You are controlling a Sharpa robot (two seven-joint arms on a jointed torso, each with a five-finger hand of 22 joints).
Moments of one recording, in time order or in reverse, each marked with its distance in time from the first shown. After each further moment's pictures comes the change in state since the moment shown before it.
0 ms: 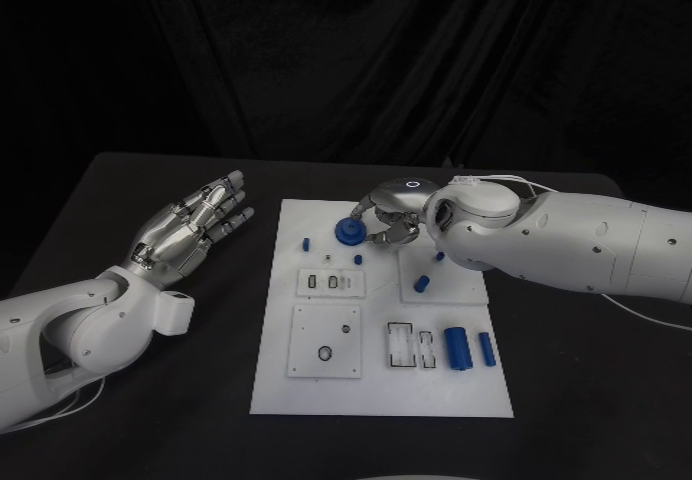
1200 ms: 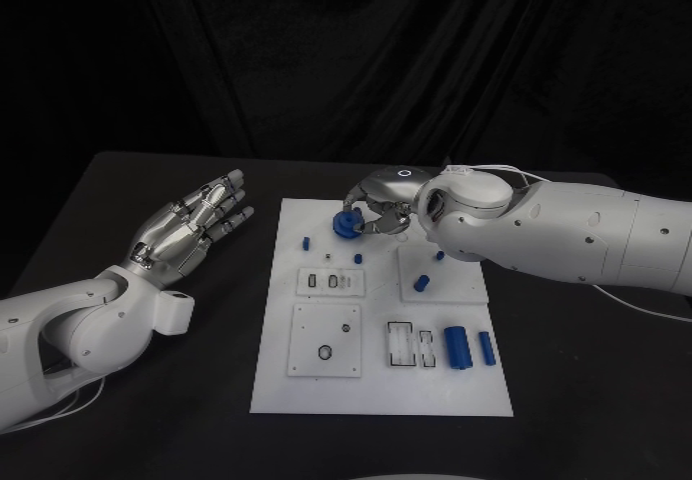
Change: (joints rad) left arm 0.001 -0.003 0.000 0.008 0.003 -0.005 0.000; left_hand 0.000 0.000 -0.003 0.003 -0.004 0.007 -0.007 0.000 0.000 0.004 0.004 0.004 0.001 0.000 0.000 0.000 0.000 0.000 0.000 0.000 0.000 0.000; right arm 0.022 0.030 0.005 -0.008 0.001 -0.019 -0.003; right_hand 0.009 0.009 -0.002 0.003 0.081 0.051 0.002 0.067 0.052 0.000 0.000 0.000 -0.001 0.000 0.000 0.000 0.000 0.000 0.021 0.000 0.031 0.000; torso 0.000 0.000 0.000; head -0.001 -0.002
